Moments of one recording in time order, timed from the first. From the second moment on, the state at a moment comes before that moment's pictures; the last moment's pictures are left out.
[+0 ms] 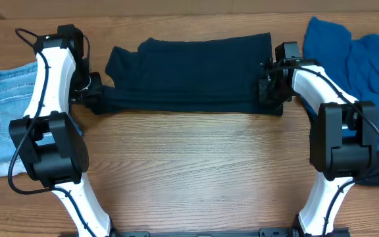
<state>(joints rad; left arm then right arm) 0.14 2.12 1.85 -1.35 -0.07 -0.16 0.05 2.11 1.47 -0.76 -0.17 0.04</state>
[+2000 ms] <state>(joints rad) 0.13 2.36 2.00 -0.60 0.06 -0.14 -0.06 2.09 1.44 -0.99 -0.17 0.19</state>
